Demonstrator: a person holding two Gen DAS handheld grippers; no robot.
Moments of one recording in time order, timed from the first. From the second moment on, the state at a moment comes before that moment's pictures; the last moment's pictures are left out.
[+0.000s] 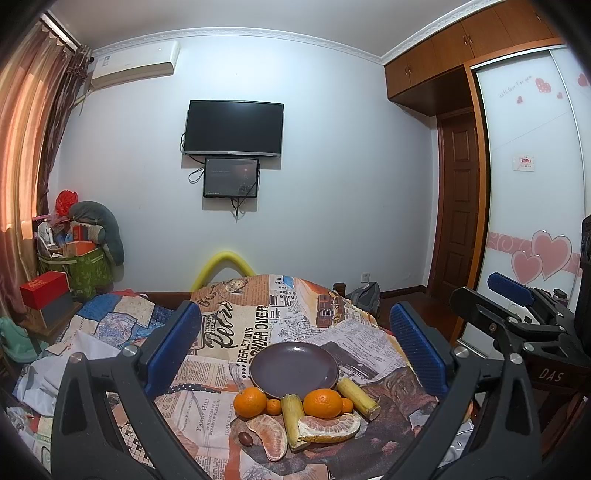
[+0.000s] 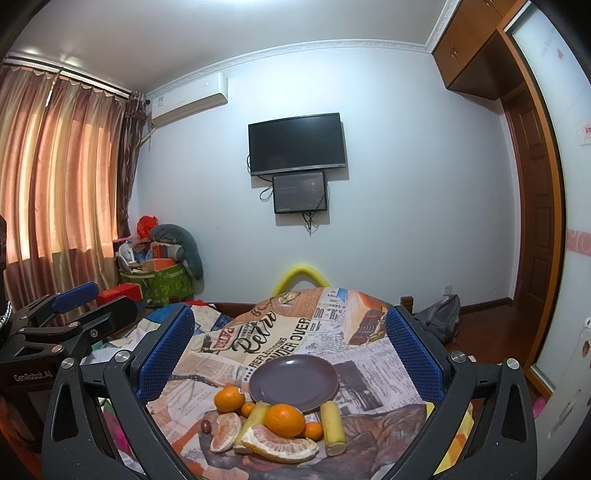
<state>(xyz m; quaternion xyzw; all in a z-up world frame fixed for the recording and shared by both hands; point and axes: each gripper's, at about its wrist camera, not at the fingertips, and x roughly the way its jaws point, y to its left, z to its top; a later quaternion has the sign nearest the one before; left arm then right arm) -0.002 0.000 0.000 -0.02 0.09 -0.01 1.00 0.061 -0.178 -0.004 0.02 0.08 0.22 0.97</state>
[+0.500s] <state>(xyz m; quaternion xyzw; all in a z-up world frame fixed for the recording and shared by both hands) -0.001 0.000 -0.001 -0.02 0.09 -0.01 1.00 0.061 -0.178 -0.007 0.02 0.08 0.22 0.97</state>
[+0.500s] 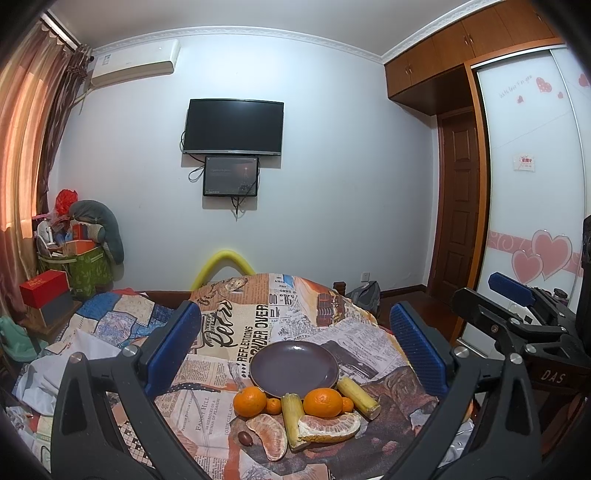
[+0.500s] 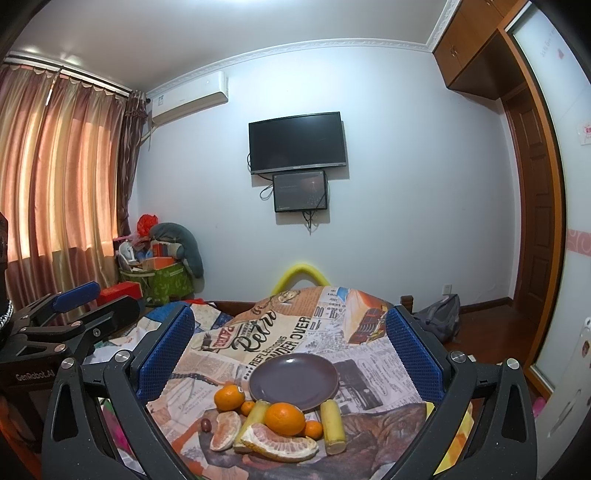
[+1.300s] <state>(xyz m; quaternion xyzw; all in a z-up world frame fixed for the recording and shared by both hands) 0.003 0.003 -0.005 -0.02 0.09 -0.02 1.00 0.061 -0.177 -0.010 0.02 0.08 0.22 0.97</state>
